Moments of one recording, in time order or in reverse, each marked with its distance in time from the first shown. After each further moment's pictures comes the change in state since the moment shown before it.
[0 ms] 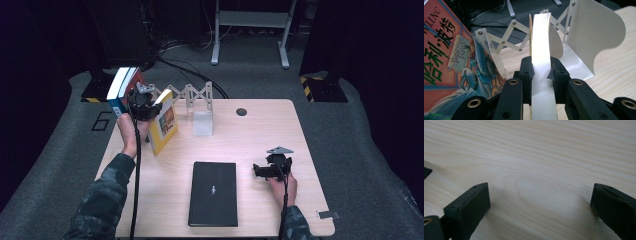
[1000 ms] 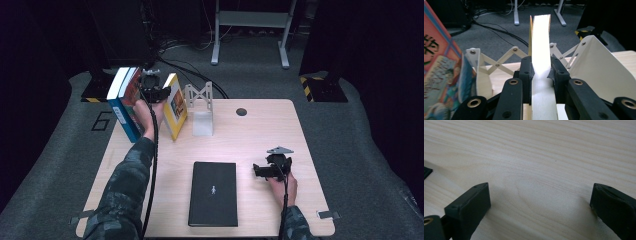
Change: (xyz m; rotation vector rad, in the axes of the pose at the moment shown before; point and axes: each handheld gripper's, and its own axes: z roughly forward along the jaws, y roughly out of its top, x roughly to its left) left arm 0.000 0.037 0.054 -0.054 0.013 -0.232; right arm 0.000 0.000 0.000 -0.001 0.003 -0.004
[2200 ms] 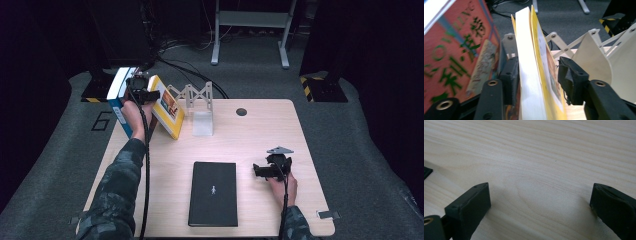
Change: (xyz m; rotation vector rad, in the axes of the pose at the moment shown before) left arm 0.041 -0.006 -0.004 0.086 0.151 0.010; right arm 0.002 0.000 0.000 0.000 0.001 0.021
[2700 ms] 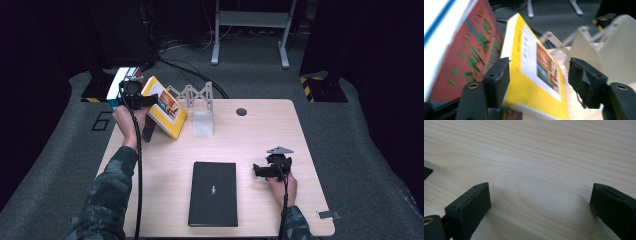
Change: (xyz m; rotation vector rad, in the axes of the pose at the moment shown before) left arm 0.001 -0.013 -0.033 -0.046 -0.068 0.091; right arm -0.001 0.000 0.000 -0.001 -0.001 -0.010
